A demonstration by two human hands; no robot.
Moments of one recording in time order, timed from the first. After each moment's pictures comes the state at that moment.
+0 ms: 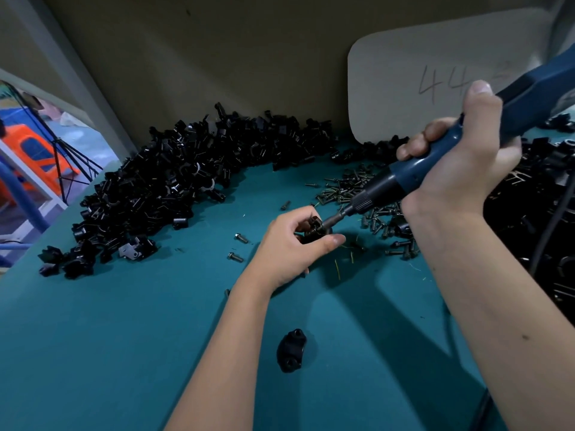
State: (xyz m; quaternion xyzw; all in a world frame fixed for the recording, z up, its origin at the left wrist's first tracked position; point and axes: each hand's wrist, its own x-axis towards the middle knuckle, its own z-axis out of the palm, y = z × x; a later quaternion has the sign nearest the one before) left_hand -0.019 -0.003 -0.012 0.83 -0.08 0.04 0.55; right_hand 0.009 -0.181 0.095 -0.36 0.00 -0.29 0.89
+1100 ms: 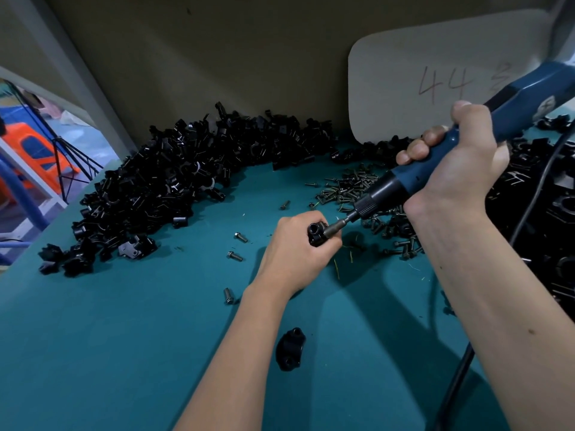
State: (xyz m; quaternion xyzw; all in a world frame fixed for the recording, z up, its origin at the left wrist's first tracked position) left_hand -0.021 -0.024 -0.019 0.89 -0.04 0.15 0.42; right_hand 0.019 -0.190 0.088 -0.34 0.03 -0.21 0.92
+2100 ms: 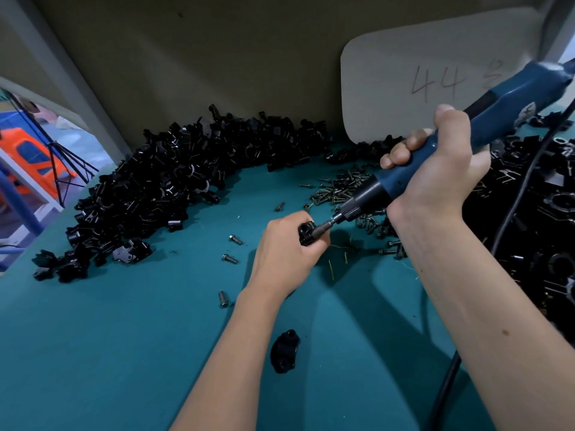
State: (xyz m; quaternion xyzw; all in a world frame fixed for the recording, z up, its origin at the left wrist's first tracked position) left_hand -0.023 -0.022 -0.017 0.90 -0.01 0.16 0.41; right_hand 0.016 -0.181 0.083 -0.34 0.02 -0.23 0.91
